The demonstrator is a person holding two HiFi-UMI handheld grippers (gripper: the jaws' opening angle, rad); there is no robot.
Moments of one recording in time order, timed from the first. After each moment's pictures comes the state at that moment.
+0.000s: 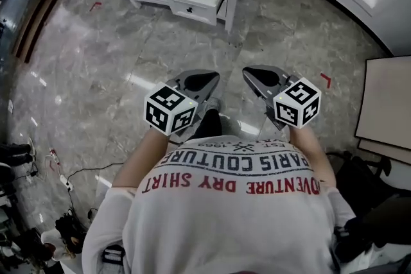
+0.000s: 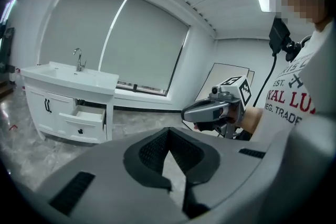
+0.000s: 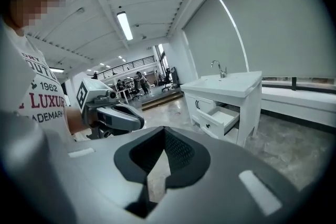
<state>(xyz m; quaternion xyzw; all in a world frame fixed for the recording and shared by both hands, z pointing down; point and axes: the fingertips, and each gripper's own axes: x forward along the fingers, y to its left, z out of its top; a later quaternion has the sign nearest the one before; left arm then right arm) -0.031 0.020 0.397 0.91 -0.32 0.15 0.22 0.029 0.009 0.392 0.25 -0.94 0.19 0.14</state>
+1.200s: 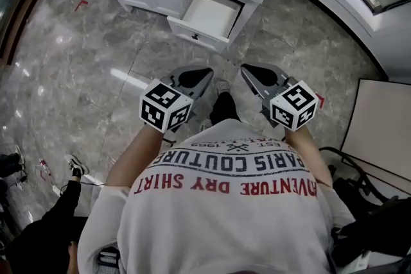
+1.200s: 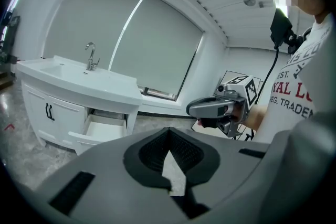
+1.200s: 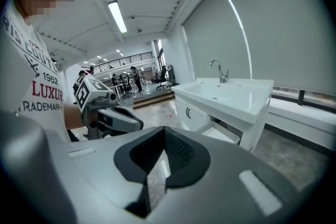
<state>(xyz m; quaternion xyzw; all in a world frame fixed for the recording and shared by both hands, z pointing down) -0.141 -0.245 0.424 0.90 -0.33 0.13 0.25 -0.073 -0.256 0.403 0.27 -0.93 0.17 0.17</state>
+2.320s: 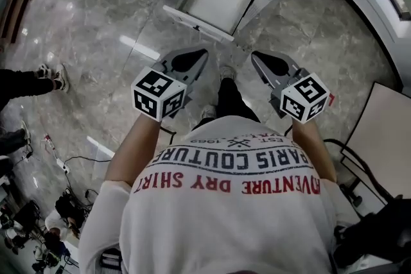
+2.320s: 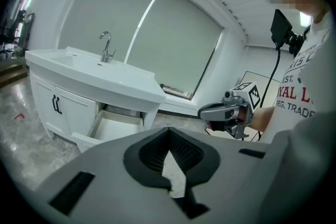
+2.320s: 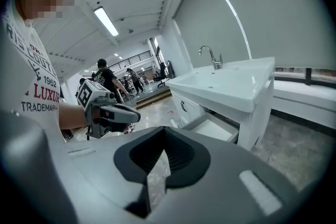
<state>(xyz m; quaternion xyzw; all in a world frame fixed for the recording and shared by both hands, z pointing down) -0.142 -0.363 0.488 0.86 -0.39 0.14 0.29 -0.034 -0.374 0.478 0.23 -0.93 0.23 0.17</state>
